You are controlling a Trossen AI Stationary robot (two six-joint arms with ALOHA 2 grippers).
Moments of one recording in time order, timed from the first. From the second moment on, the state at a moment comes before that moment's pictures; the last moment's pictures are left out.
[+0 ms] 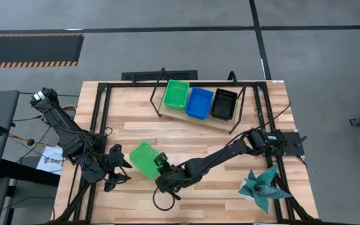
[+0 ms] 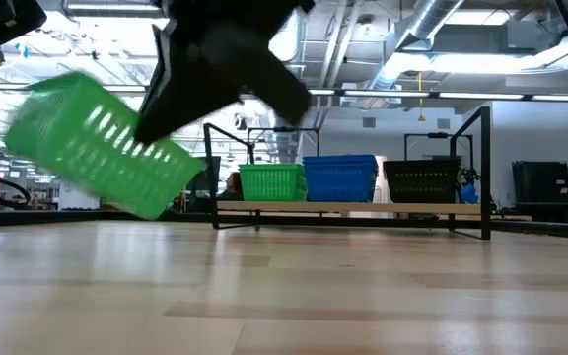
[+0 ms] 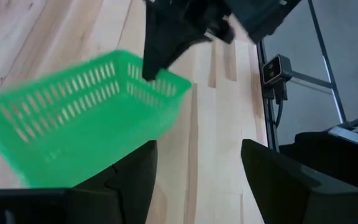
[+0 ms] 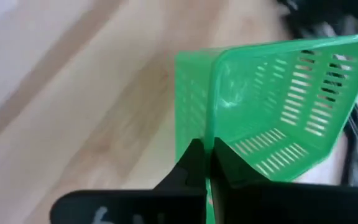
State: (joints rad) left arm -0.86 0.98 0.78 -0.62 -0.44 -0.90; right arm 0.38 2.31 1.93 -0.52 0.46 -0.53
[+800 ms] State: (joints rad) left arm -0.86 0.98 0.78 -0.63 -0.49 -0.91; right arm 0.00 2.31 2.35 -1.28 0.70 0.13
